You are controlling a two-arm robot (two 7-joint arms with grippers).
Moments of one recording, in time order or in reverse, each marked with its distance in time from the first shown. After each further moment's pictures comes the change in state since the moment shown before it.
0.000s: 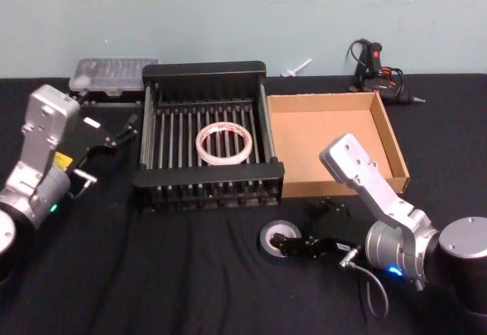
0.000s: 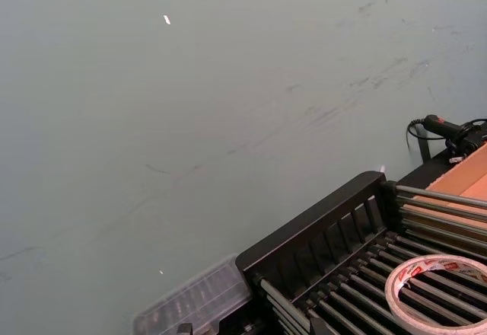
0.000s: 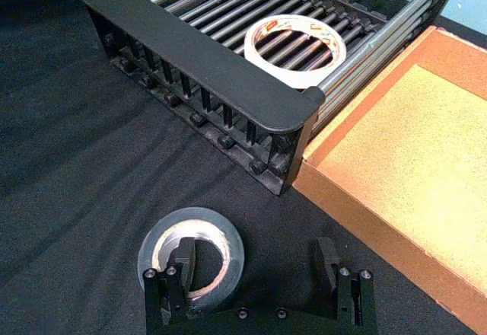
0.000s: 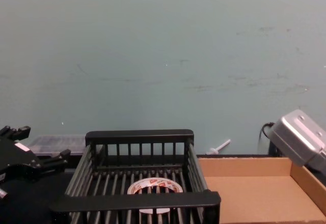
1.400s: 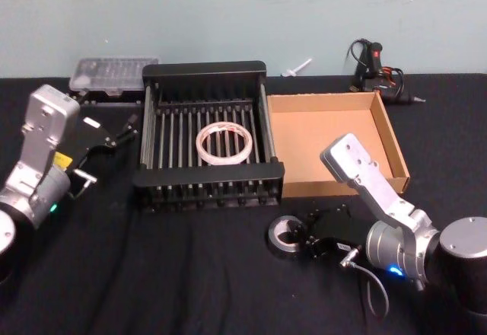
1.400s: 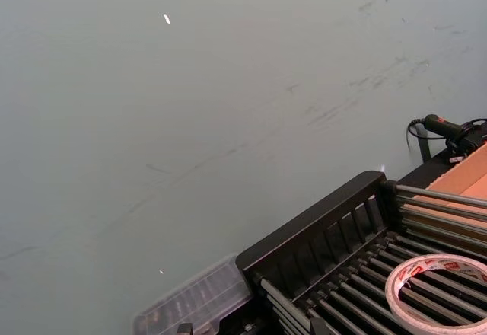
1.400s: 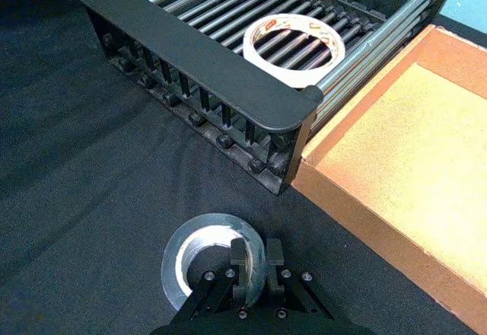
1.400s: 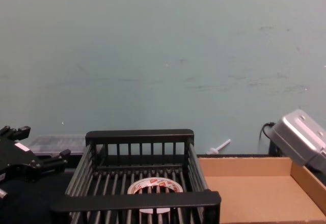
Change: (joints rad) left arm 0.000 0.000 0.000 0.000 0.000 0.000 0.000; right arm -0.001 0.000 0.003 0.000 0.003 0.000 0.000
